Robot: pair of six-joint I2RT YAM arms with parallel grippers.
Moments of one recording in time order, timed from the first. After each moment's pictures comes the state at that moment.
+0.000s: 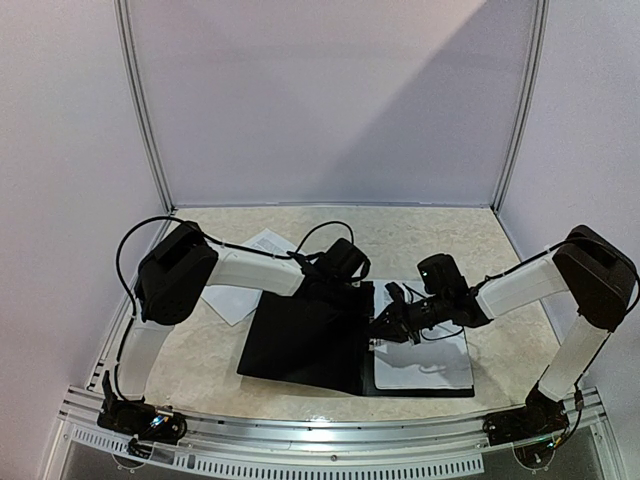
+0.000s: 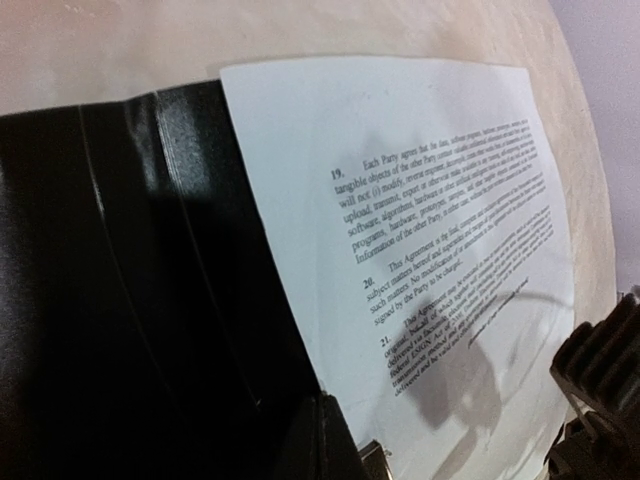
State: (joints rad) left arm -0.96 2.31 1.60 -0.16 0.15 -0.73; right arm 0.69 1.71 0.66 0.31 -0.72 1.11
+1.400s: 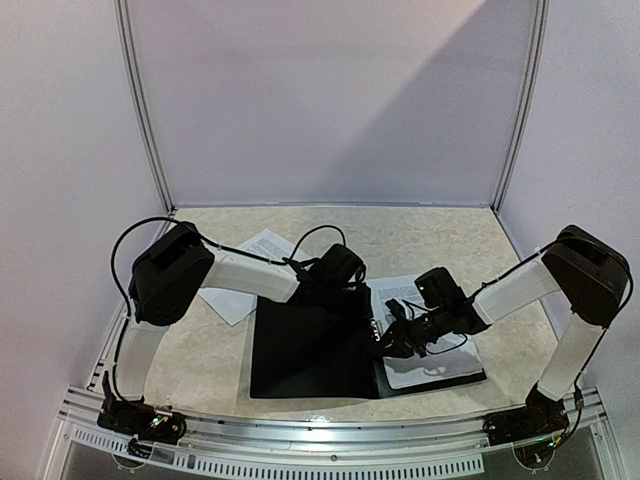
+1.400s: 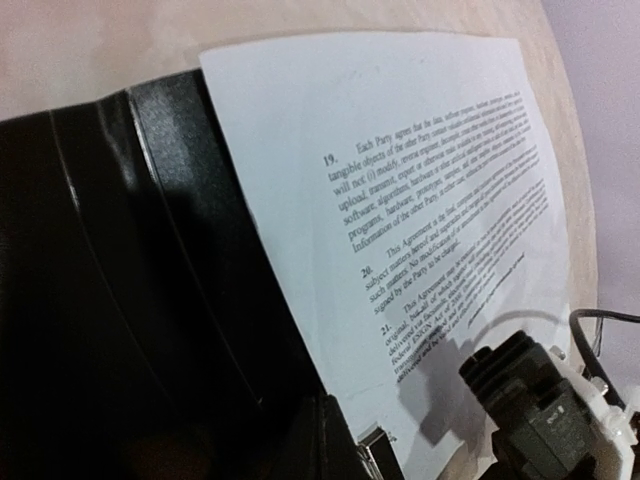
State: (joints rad) left arm -0.97 2.27 1.50 -0.08 0.13 -0.85; right arm 0.70 1.76 0.62 0.20 -0.70 0.96
